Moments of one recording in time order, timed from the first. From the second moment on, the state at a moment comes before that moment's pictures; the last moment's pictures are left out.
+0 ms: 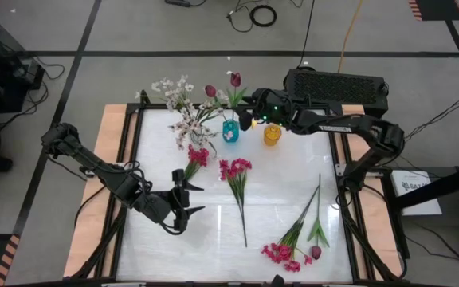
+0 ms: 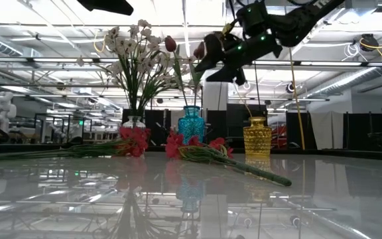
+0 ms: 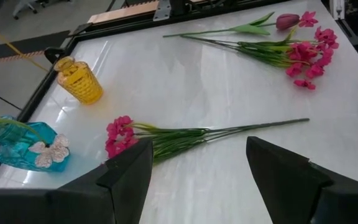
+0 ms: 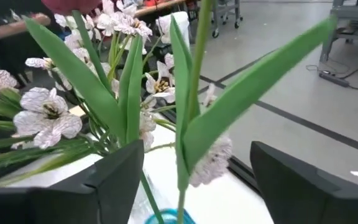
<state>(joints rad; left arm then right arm) -0.57 1.28 0.94 -0.32 -0.62 -0.20 -0.47 1.61 1.04 0.34 0.08 0.26</state>
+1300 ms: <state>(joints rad) -0.57 1.29 0.94 -0.21 -0.58 -0.18 0.63 1.12 1.04 -1.10 0.10 0.79</state>
